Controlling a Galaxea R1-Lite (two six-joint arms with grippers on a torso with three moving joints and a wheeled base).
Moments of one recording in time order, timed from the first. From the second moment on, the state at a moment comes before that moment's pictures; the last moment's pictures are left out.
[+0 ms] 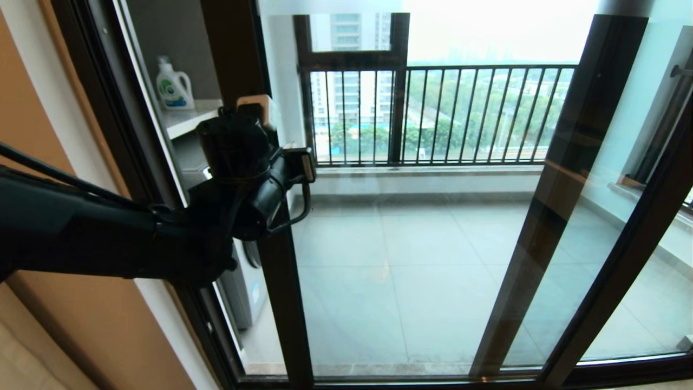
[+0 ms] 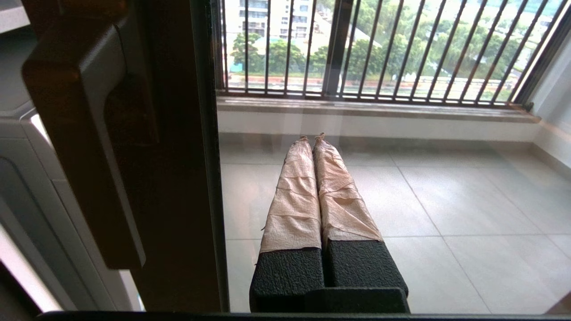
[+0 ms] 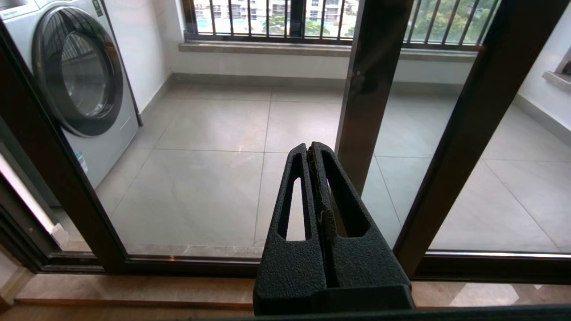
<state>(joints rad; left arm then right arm) -0.54 1.90 -1.14 -0.88 0.45 -0.07 0.00 0.00 0.00 -0.02 0.04 -0.08</state>
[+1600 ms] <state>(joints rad) -0.29 1.92 -1.18 -0.87 0.27 -0.05 0.00 0.00 0.00 -0.02 0.04 -0.08</state>
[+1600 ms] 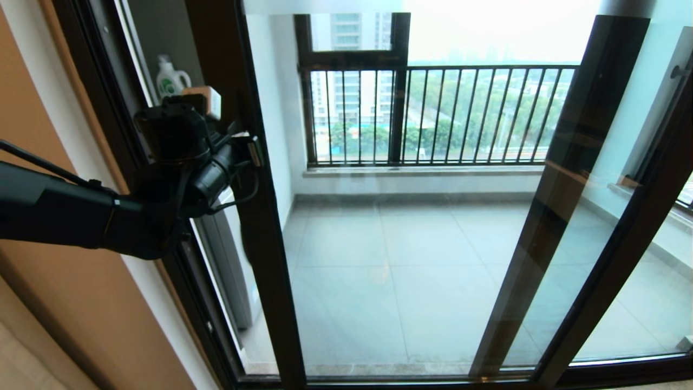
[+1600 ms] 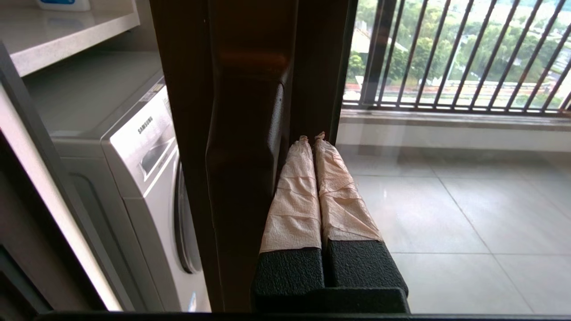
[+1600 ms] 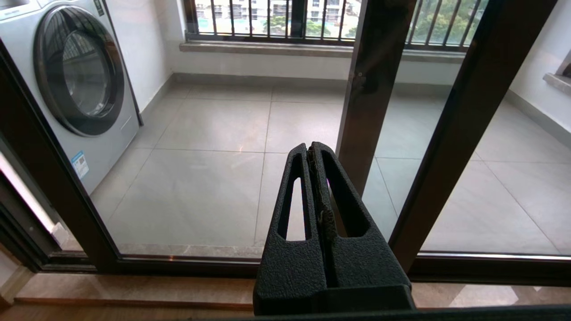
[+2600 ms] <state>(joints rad) -0.14 1.96 -1.18 -0.88 0.25 -0.04 0.00 0.00 0.00 -0.02 0.04 -0.08</state>
